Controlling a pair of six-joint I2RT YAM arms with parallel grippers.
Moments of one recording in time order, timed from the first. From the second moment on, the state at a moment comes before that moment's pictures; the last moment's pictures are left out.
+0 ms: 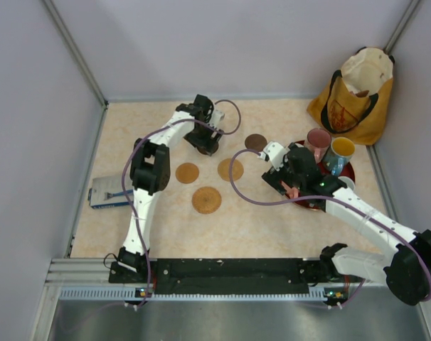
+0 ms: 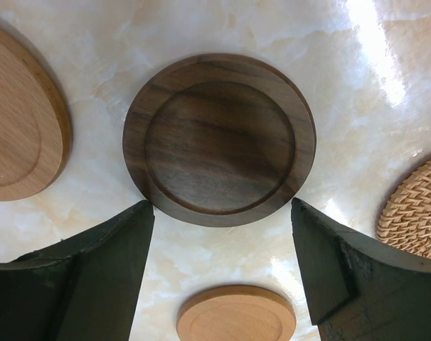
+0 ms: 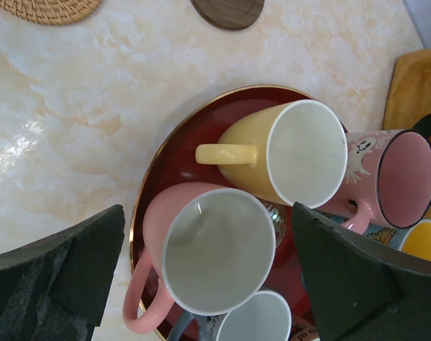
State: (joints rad) left arm -0.37 2.40 2.11 -0.92 0.09 0.20; right arm 0.55 1.11 0.76 -0.31 0.19 -0.47
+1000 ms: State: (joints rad) left arm -0.38 2.42 2.12 -0.89 0.09 0.16; right arm 0.55 1.12 0.76 -0.30 0.19 -0.48
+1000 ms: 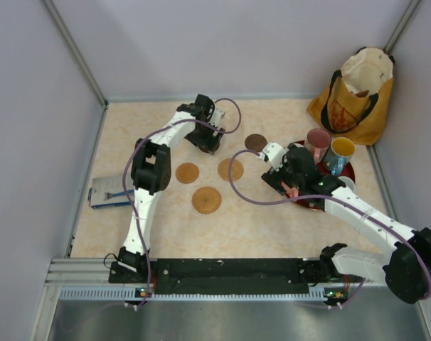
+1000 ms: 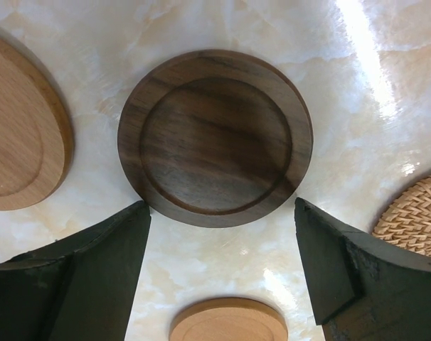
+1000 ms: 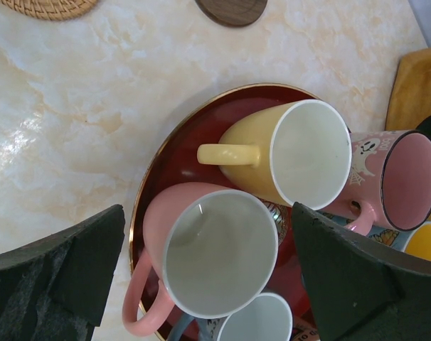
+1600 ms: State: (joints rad) left arm -0.36 2.11 1.97 -0.85 0.09 0.15; right arm 0.55 1.14 0.80 -0.28 0.23 -0.40
